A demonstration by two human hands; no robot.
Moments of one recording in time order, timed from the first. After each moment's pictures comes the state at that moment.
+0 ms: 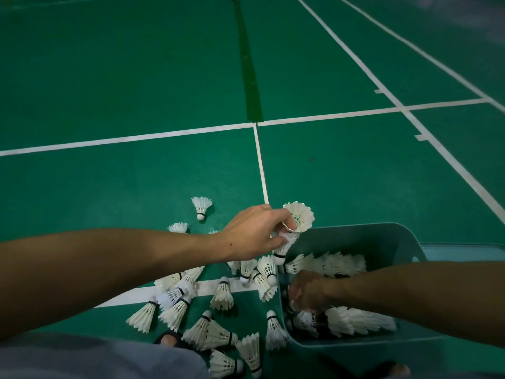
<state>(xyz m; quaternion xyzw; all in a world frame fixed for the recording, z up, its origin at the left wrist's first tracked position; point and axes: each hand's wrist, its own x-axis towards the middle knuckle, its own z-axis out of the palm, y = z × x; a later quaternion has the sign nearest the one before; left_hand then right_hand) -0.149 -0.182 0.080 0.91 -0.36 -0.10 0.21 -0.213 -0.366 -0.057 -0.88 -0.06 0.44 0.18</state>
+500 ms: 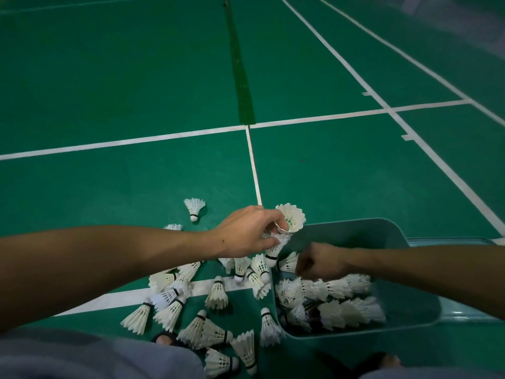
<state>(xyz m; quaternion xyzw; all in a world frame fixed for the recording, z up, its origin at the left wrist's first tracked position) -0.152 -0.182 0.080 0.90 -0.36 -0.14 0.20 -0.195 -0.416 -0.001 -0.88 -0.10 0.40 0.23</state>
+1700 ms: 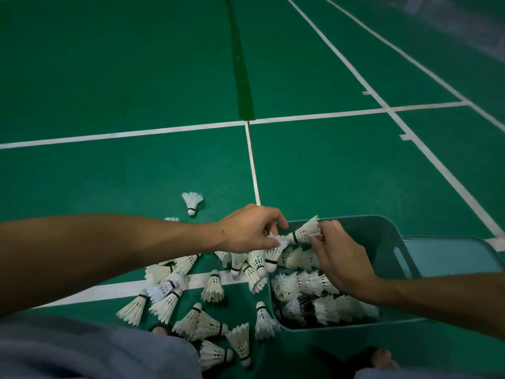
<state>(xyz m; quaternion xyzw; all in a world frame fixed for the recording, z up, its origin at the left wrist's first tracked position) -0.156 -0.187 0.087 0.88 -0.36 -0.21 0.21 -0.253 -0.419 0.023 -0.97 -0.01 -0.02 0.23</state>
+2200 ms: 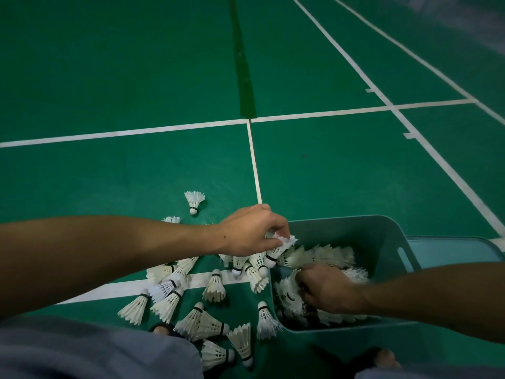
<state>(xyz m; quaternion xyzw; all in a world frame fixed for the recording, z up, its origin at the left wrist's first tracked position) -0.157 -0.186 0.083 0.88 -0.42 -0.15 0.16 -0.253 -0.405 -0.041 -0.95 -0.17 0.25 0.06</state>
